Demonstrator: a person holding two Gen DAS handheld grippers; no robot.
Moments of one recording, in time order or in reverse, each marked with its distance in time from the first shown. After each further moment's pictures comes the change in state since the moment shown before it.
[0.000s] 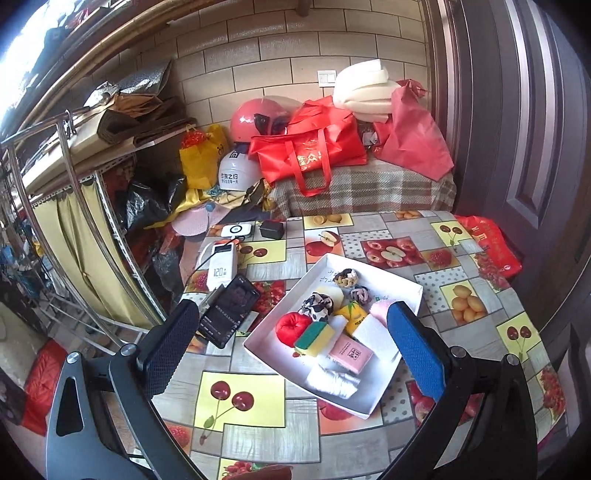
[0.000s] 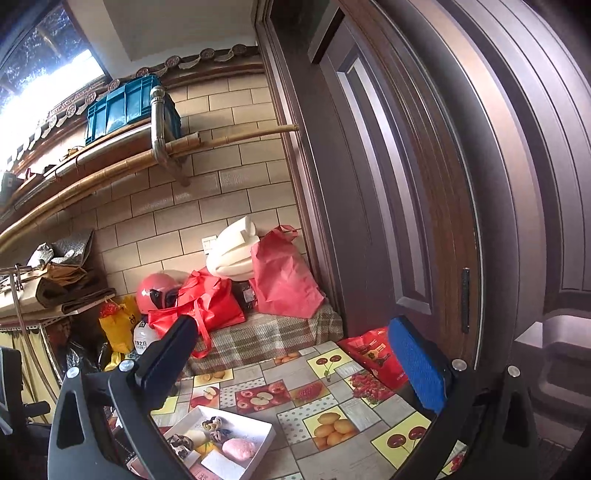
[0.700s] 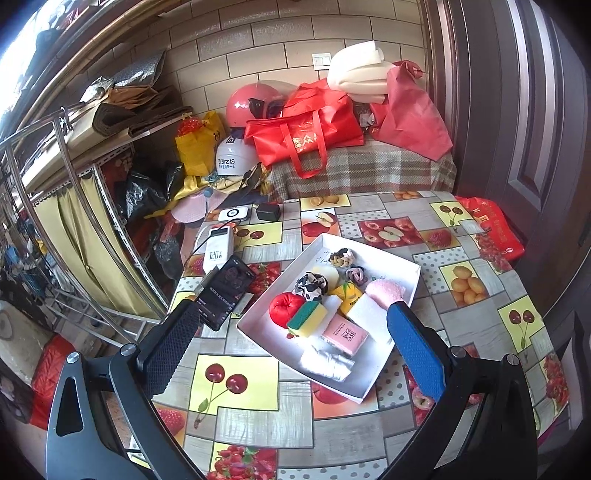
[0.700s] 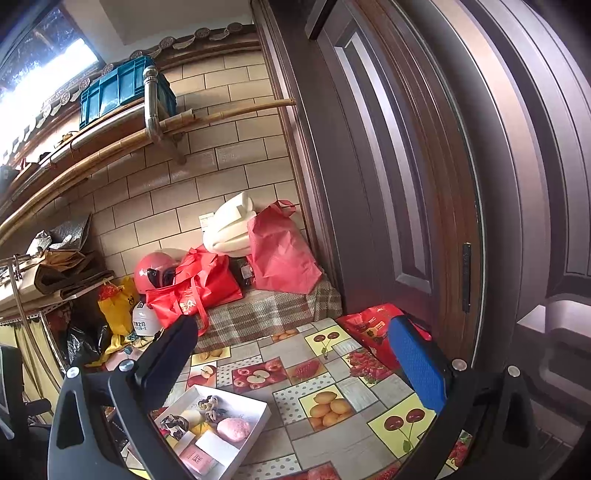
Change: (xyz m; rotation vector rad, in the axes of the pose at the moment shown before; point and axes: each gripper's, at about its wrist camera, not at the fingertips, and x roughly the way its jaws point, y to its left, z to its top) left arm 0.002 -0.020 -0.012 0.004 0.055 -0.014; right arm 0.002 -0.012 -0.008 0.008 0.051 -0.001
